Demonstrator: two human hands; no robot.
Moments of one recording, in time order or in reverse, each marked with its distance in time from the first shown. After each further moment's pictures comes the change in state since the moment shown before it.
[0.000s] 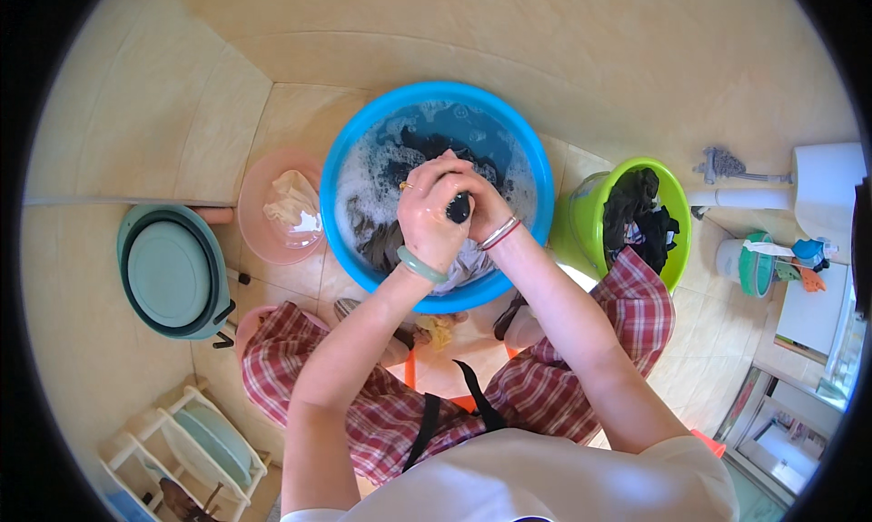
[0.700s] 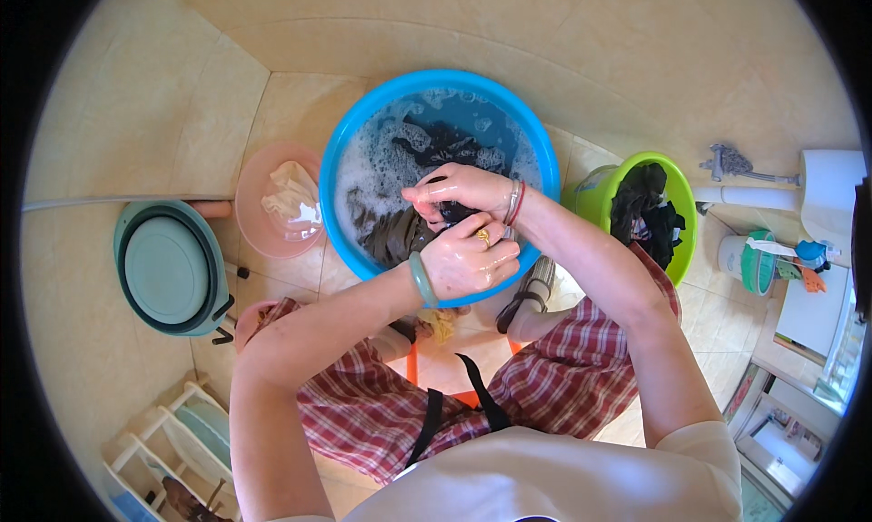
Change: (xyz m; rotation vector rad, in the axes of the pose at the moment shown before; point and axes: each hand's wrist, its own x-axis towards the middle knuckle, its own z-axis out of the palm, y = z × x) left_hand -0.029 -0.004 -0.009 0.239 -0.521 0.819; right_hand 0.018 -0.025 0.038 -1.024 -0.129 0.431
